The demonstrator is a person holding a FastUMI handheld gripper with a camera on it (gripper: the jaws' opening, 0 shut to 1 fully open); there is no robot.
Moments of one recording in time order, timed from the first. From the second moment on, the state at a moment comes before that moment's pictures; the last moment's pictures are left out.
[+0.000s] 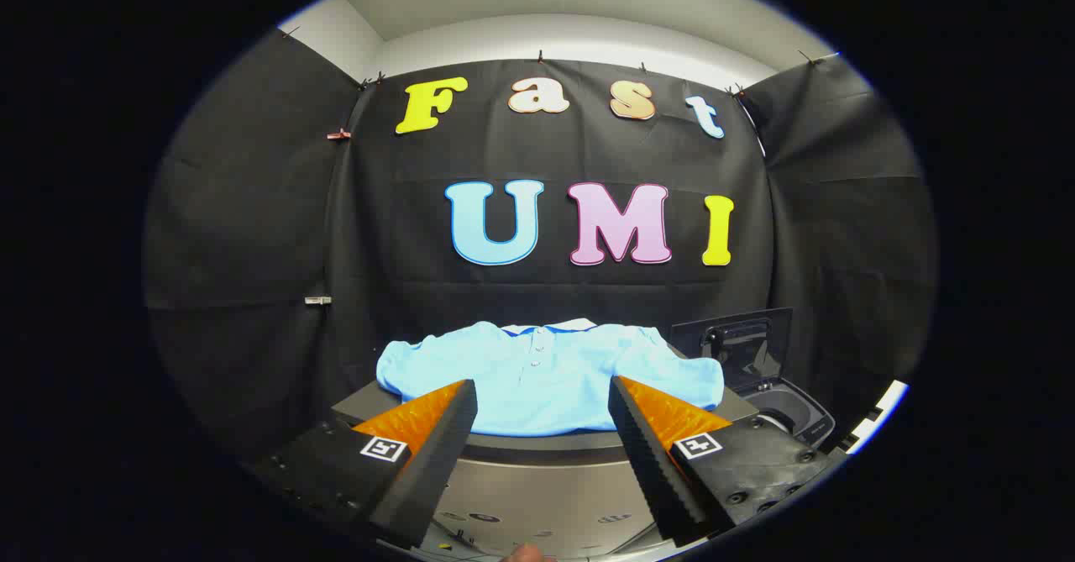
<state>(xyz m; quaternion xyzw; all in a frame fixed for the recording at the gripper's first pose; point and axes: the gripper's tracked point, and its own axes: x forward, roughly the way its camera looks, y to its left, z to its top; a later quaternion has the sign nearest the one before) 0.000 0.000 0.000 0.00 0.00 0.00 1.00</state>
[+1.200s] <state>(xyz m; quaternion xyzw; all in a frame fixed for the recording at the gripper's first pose) 0.033 -0.001 -0.005 0.00 0.04 -0.01 1.00</state>
